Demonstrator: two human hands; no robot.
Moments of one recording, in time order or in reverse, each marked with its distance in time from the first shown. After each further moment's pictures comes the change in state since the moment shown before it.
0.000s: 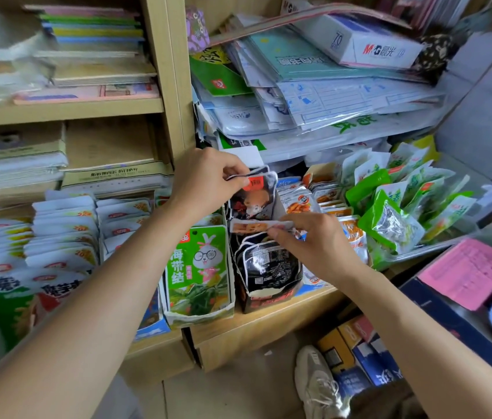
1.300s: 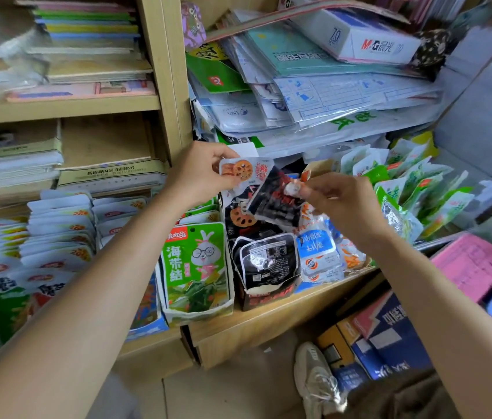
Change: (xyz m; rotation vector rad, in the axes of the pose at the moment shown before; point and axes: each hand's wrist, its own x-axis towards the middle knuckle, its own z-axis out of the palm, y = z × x) left_hand 0.011 -0.017 0.003 -0.272 -0.144 -0.204; right_hand 0.029 0.012 -0.041 0.282 0.122 0.258
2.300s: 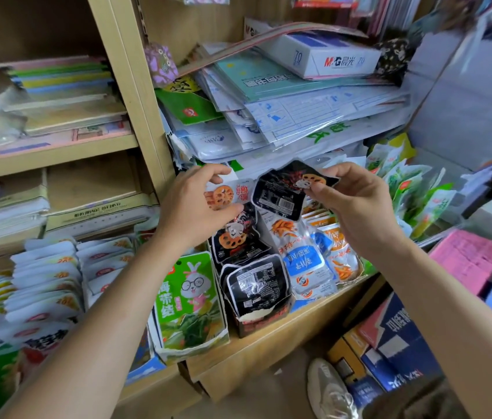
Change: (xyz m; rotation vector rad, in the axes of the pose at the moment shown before) left_hand -0.018 0.026 0.010 0.188 0.090 0.183; right_hand -0.002 -0.004 -0.027 0.708 0.147 0.014
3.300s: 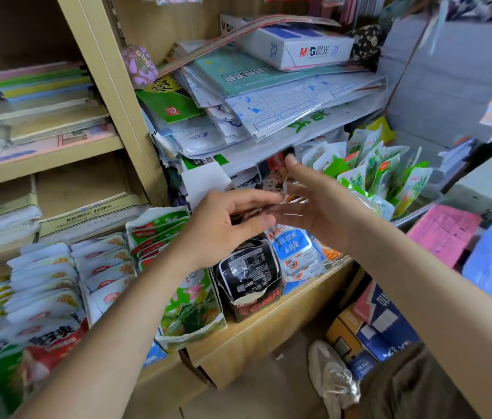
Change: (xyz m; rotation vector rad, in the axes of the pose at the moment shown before) left_hand -0.040 0.061 0.003 -0.547 -0.417 0.143; right_hand -0.017 -0.020 0.027 0.213 -0.027 0.559
